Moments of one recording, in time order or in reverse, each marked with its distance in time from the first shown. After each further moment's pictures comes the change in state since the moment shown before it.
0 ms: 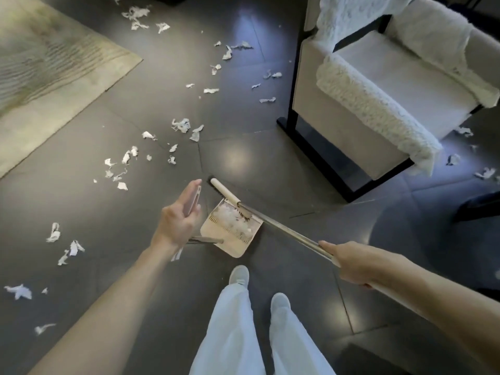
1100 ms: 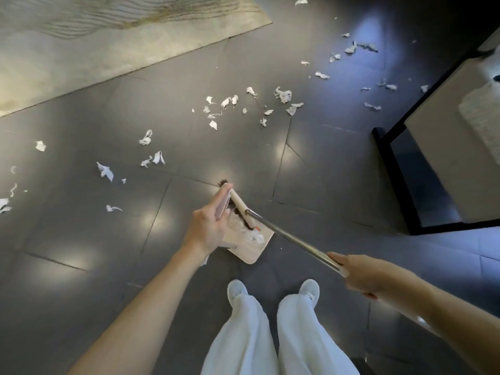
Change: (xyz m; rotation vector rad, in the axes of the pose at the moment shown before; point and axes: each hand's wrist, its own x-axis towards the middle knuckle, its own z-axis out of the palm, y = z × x) left_hand -0.229 -0.132 -0.138 -0.077 0.306 -0.222; right_hand -0.007 -0.217 0.110 -0.300 -0.067 -0.123
